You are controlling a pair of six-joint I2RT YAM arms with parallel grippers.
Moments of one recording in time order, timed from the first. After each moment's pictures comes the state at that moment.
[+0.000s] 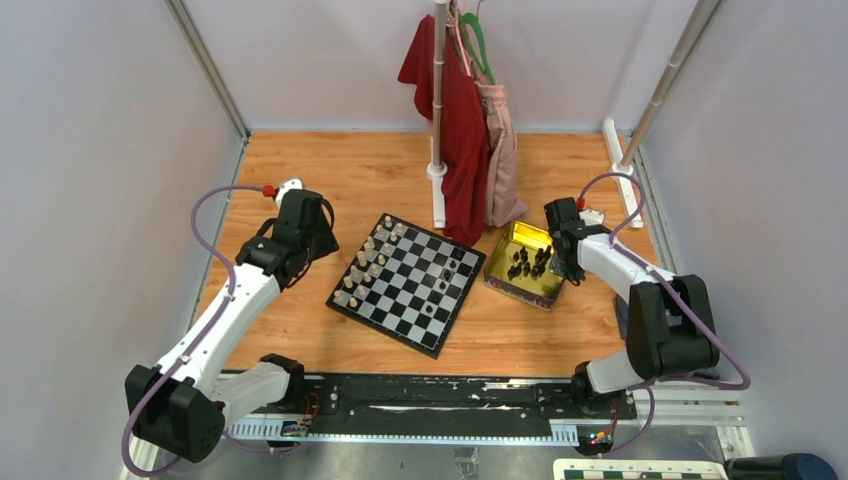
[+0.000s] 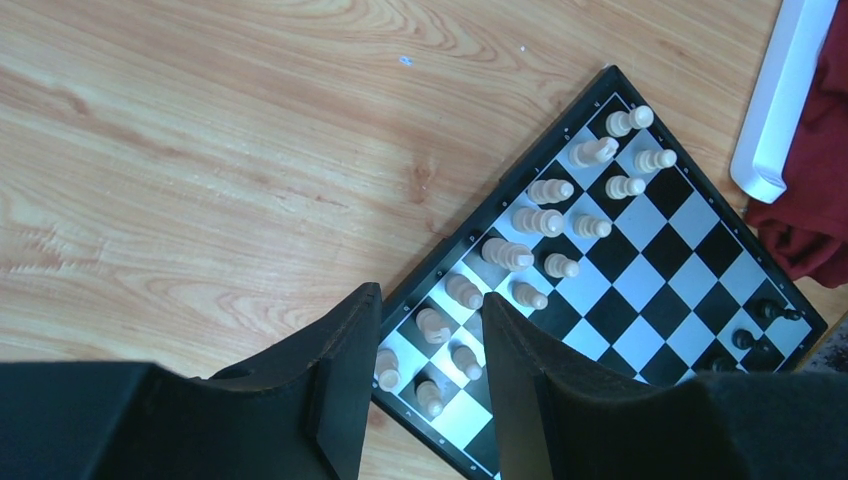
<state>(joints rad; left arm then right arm) -0.32 1.05 0.91 -0.64 -0.33 -0.60 0.20 1.43 0.82 -0.60 0.43 0.57</state>
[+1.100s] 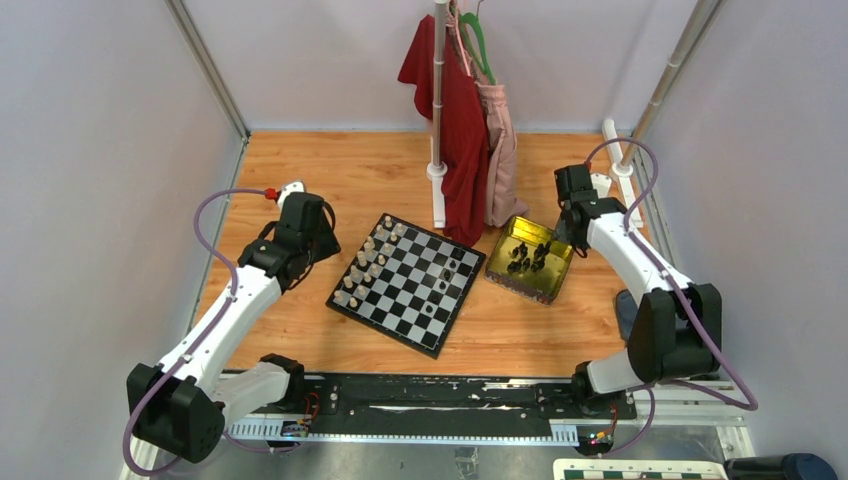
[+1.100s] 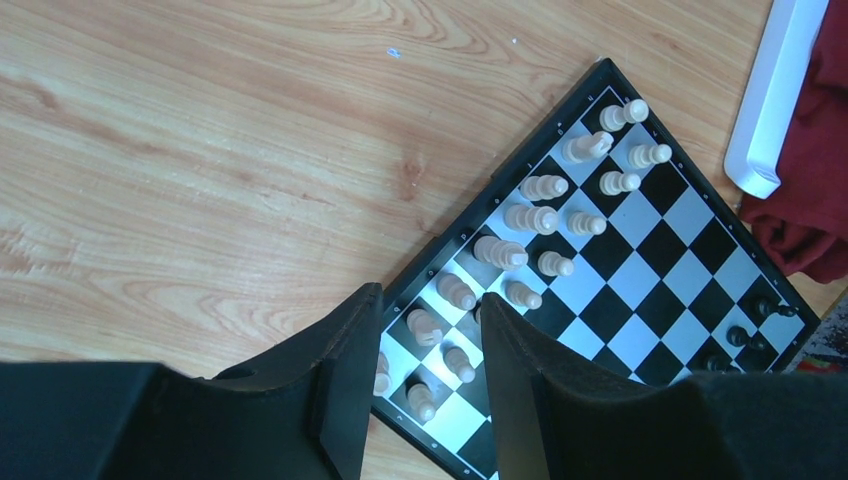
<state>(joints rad) -0.32 1.05 0.87 -0.60 -0.31 -0.61 0.17 1.42 1.06 -0.68 0.41 0.48</state>
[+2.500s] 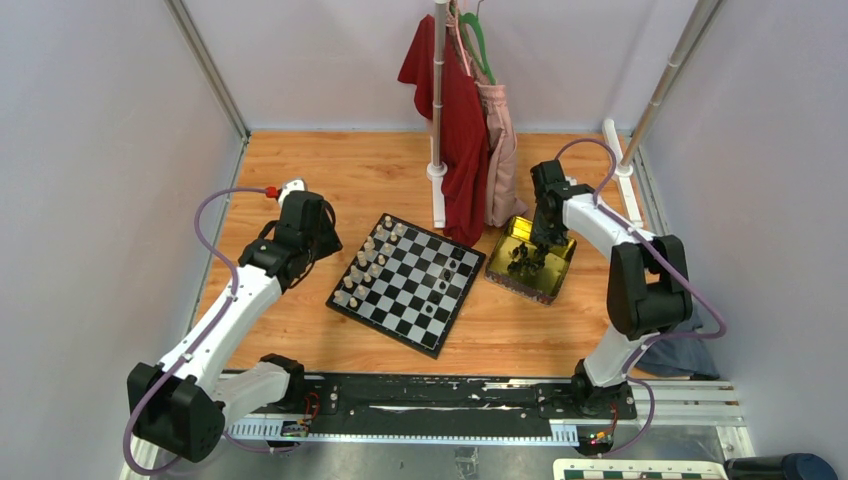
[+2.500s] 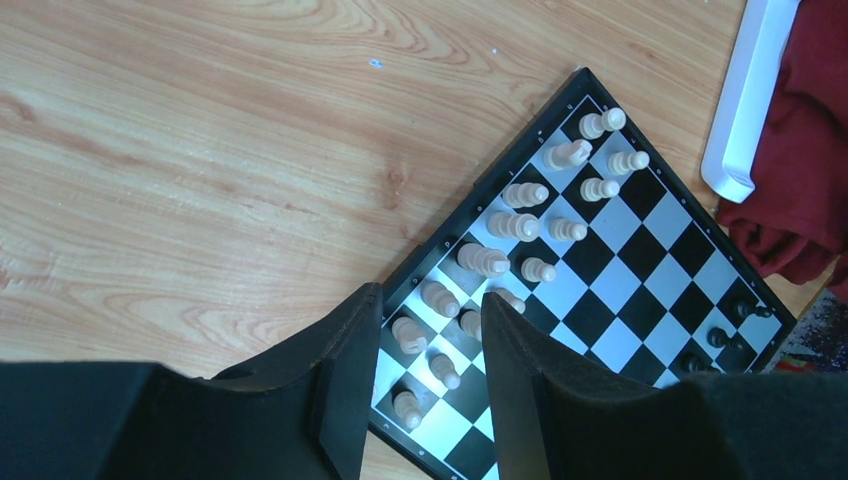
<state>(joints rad) -0.32 1.05 0.87 -0.57 -0.30 -0.61 0.23 1.69 1.18 -0.68 0.25 0.43</state>
